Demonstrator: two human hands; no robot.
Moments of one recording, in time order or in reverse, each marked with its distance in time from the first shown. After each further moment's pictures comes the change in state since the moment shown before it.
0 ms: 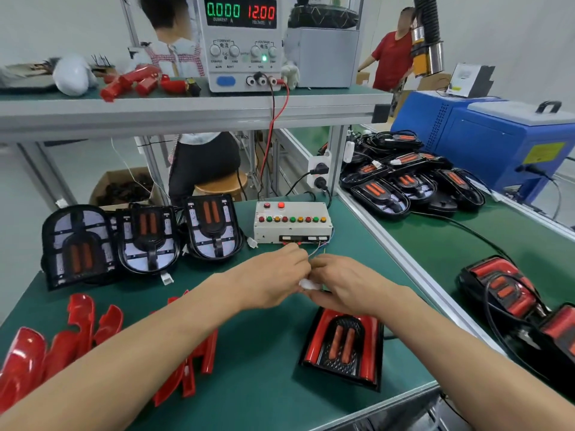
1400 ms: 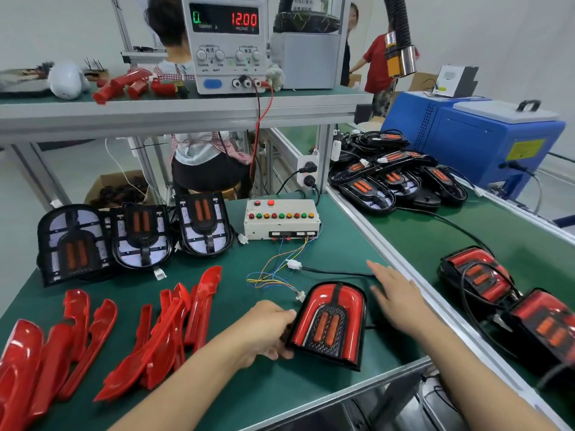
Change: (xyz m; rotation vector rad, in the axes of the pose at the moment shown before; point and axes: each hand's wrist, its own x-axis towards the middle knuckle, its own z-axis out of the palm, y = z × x) left_hand -0.029 0.093 0.033 -1.453 -0.164 -1.049; right_hand -0.119 0.056 0.049 0.142 0.057 0.862
